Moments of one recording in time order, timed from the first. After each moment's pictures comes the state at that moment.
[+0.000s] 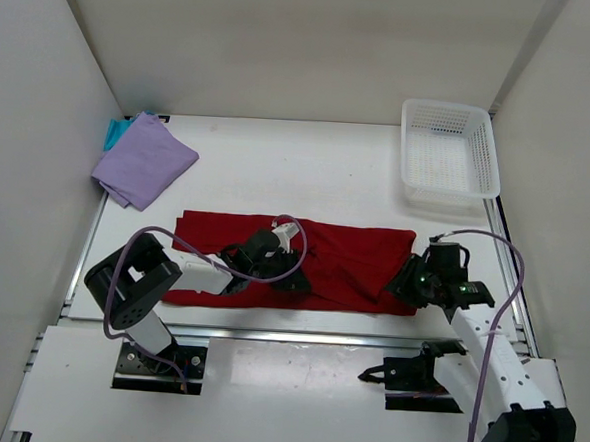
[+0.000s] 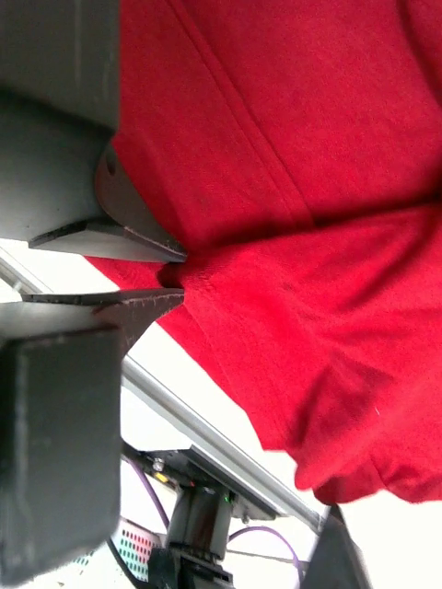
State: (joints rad) left arm -0.83 1.60 0.57 0.39 0.31 -0.80; right arm 0.16 0.78 0.46 -0.67 -0.23 0.61
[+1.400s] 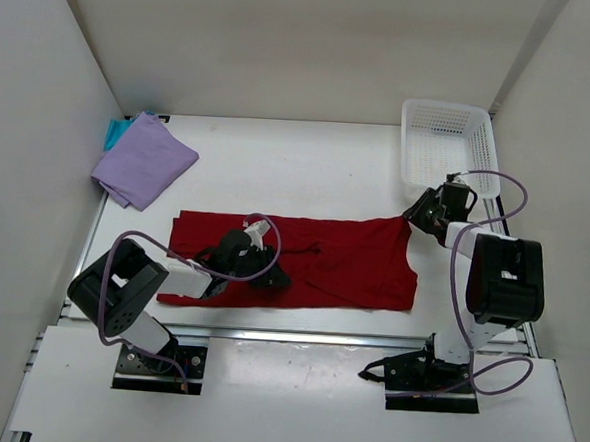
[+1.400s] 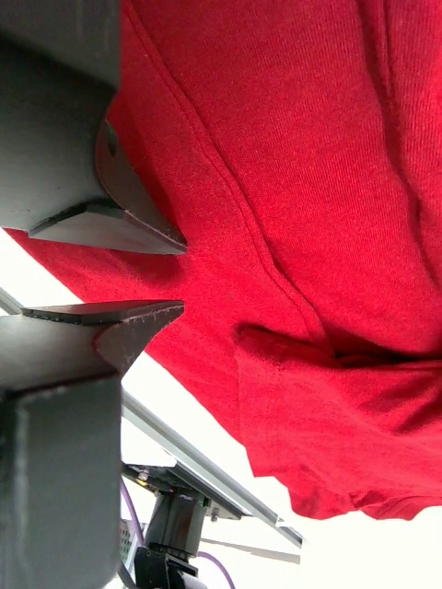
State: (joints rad) left arm -0.66 1.53 0.41 0.48 0.35 -0.80; right arm -0.09 1.65 0.80 0.17 -0.19 0.49
